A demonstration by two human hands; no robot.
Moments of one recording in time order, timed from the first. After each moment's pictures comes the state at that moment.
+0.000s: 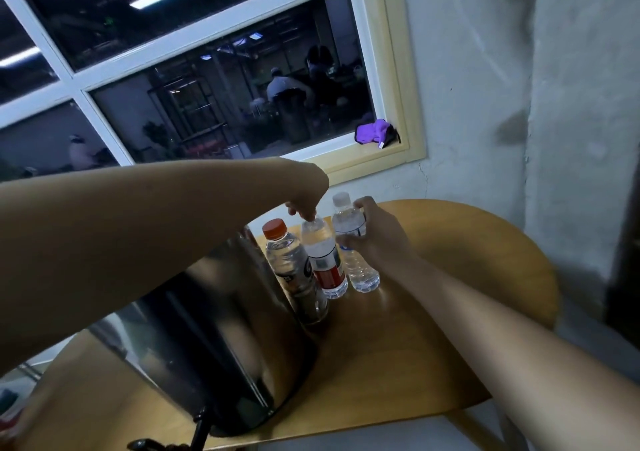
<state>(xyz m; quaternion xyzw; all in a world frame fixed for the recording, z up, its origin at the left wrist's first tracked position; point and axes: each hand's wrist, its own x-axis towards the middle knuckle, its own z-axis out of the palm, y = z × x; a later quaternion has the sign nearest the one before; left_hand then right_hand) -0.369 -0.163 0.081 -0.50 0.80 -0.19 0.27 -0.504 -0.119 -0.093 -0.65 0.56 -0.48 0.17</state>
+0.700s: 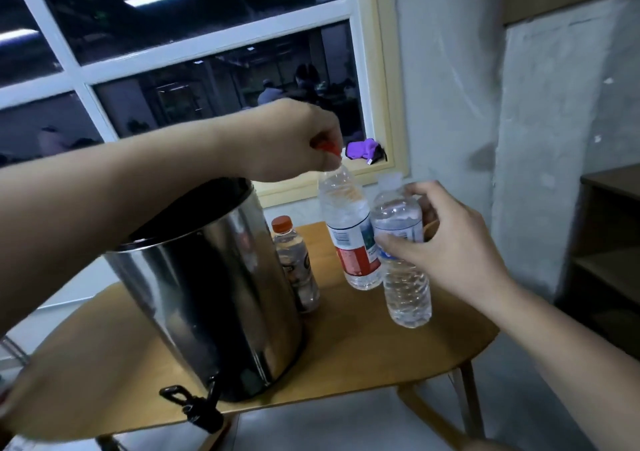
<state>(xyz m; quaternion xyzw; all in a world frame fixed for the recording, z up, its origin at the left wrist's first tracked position) -0.337 0.028 0.200 -0.40 0.91 -0.12 -0.06 -0.558 0.085 0.001 -0.64 0.53 -0.54 0.09</state>
